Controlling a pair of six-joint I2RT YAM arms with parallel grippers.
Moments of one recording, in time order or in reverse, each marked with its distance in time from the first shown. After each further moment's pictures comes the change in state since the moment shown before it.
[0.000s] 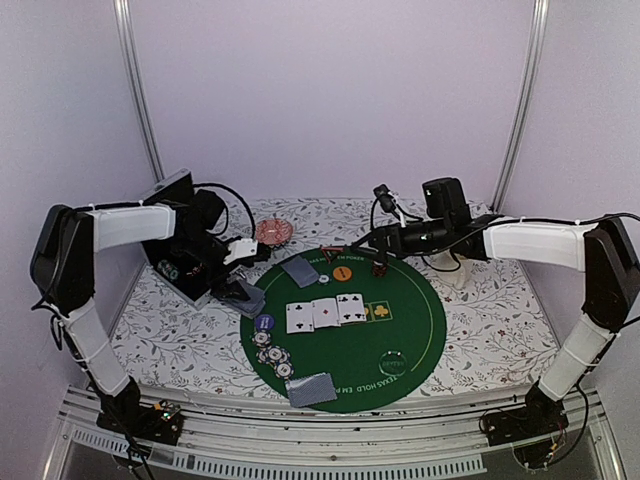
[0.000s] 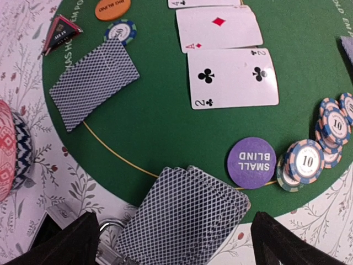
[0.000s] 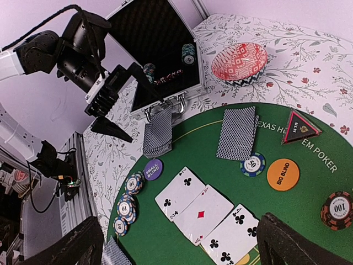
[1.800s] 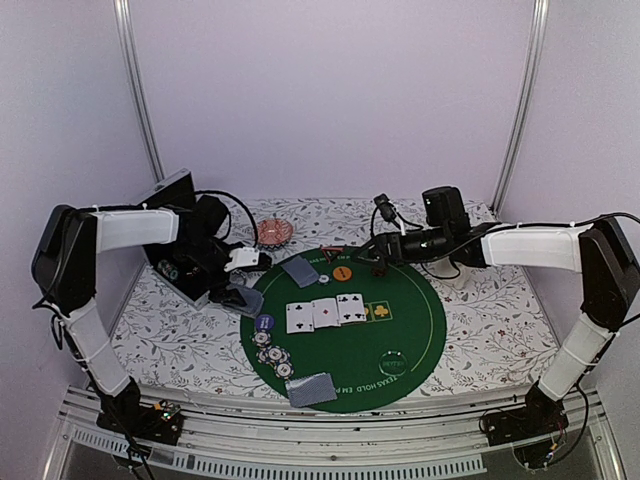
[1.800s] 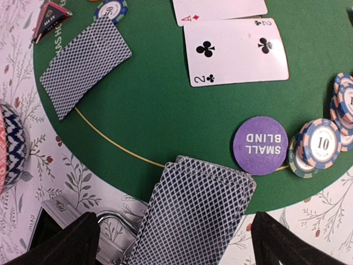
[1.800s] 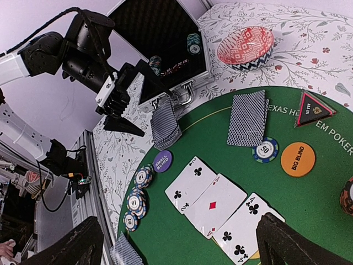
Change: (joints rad) left arm -0.023 0.013 -0.034 0.010 -0.094 0.047; right arm 0.000 0.008 -0.061 0.064 -0.048 0.069
